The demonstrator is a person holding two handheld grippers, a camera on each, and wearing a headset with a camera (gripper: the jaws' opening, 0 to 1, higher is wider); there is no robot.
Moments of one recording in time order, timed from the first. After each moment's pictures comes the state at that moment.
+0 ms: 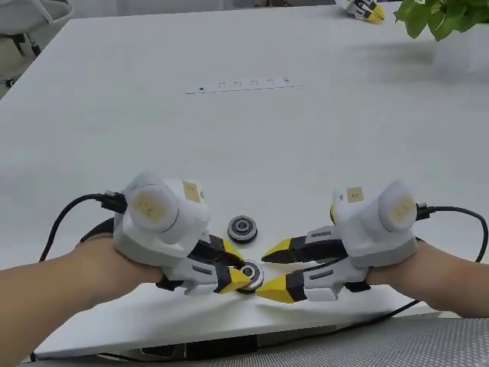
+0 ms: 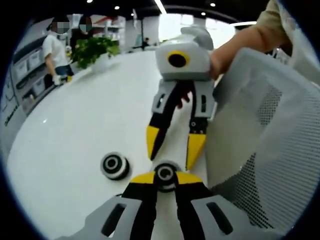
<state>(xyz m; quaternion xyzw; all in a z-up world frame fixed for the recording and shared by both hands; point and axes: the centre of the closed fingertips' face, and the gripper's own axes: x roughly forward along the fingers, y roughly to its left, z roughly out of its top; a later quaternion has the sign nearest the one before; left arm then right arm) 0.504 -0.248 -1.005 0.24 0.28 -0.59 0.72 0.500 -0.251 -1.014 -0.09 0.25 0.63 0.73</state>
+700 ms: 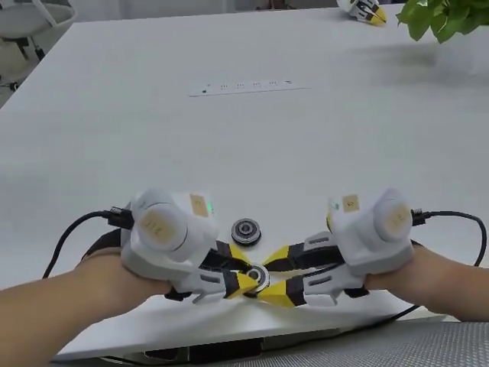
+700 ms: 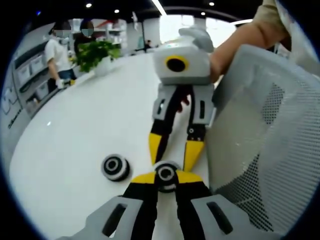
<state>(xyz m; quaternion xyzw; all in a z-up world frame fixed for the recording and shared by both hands) 0.505 -0.250 -1.005 0.23 0.27 -0.57 0.73 0.499 -0.247 -1.019 -0.11 0.24 0.64 0.72</state>
